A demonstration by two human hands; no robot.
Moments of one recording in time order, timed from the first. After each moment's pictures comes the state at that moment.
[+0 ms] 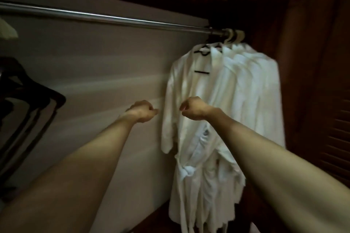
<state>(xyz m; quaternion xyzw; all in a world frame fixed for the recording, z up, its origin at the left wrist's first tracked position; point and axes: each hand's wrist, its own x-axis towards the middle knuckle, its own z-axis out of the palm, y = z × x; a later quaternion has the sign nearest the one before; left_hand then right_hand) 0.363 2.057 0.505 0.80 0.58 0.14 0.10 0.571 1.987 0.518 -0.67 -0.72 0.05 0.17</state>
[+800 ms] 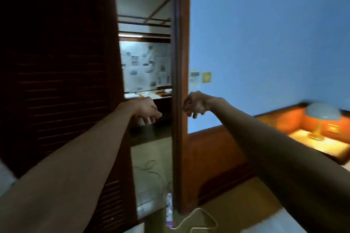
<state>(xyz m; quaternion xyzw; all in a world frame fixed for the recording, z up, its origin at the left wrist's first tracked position) 0.862 1.407 0.561 0.98 -0.11 -0.04 0.19 0.846 1.186 0.574 -0.98 -0.15 0.01 0.17</state>
